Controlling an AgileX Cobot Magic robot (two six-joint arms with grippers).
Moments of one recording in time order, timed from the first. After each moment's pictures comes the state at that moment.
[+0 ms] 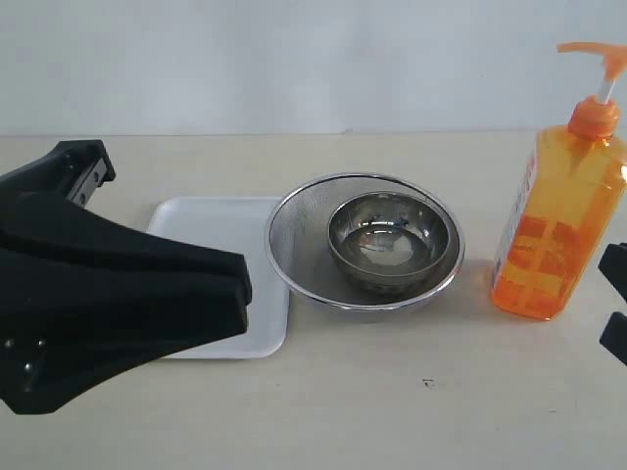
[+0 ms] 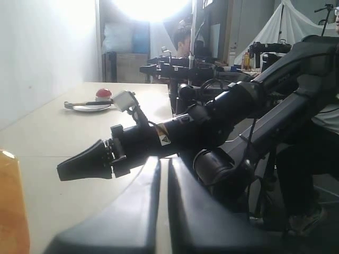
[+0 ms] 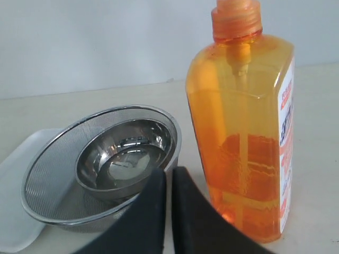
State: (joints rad) left arm -0.44 1.05 -0.47 1.28 -1.21 -1.00; right arm 0.26 0.71 -0.06 -0.19 -0.38 0.41
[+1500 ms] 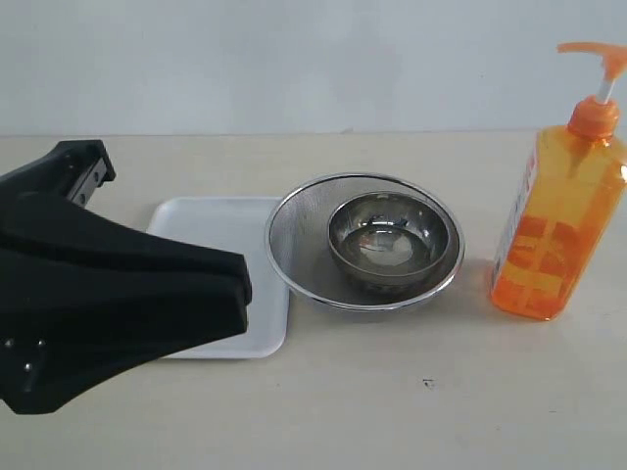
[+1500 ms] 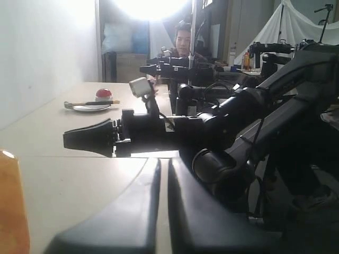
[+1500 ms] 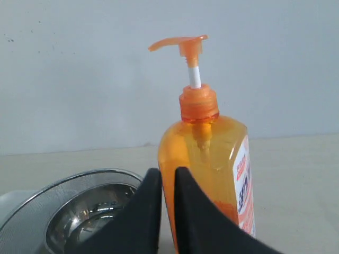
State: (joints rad) left arm -0.44 1.05 -0.47 1.28 -1.21 -1.00; right arm 0.32 0.63 -0.01 0.17 -0.57 0.01
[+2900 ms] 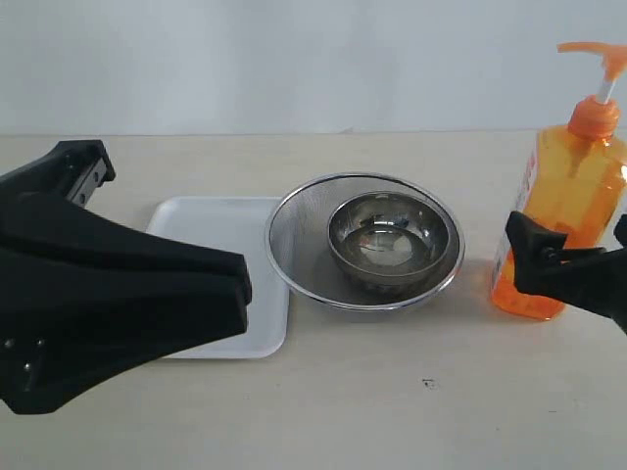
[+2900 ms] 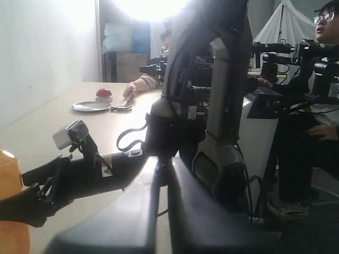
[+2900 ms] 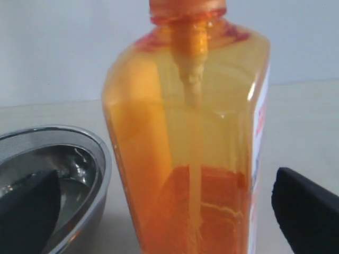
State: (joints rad) left arm -0.44 1.05 -0.47 1.28 -1.21 -1.00; right arm 0.32 1.59 -0.14 0.18 -1.21 0.11
